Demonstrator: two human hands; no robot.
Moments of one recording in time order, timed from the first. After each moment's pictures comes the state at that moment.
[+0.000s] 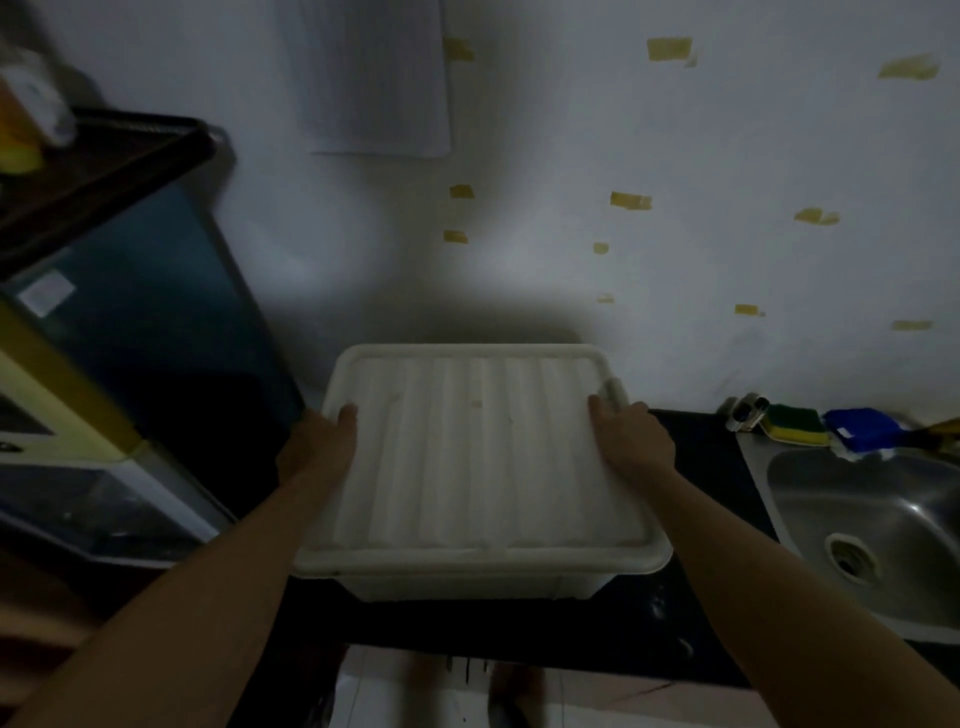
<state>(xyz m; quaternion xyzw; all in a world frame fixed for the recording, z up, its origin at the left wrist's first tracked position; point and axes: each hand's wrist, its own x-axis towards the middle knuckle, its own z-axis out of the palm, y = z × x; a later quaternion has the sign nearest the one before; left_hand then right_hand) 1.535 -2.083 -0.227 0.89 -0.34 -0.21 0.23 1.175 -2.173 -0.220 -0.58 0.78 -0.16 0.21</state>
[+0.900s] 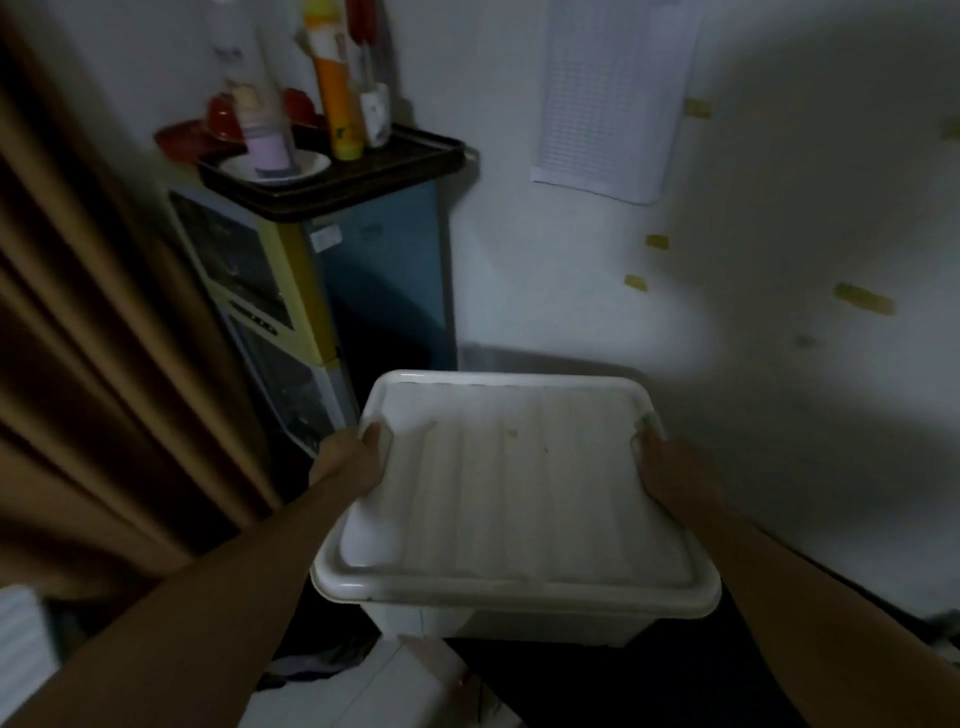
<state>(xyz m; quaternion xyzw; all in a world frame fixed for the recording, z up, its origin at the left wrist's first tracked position) 1.525 -1.972 -0.216 0.95 -0.15 -0.12 0.23 1.237 -2.245 -0.226 -0.83 0.54 -0.07 0.13</state>
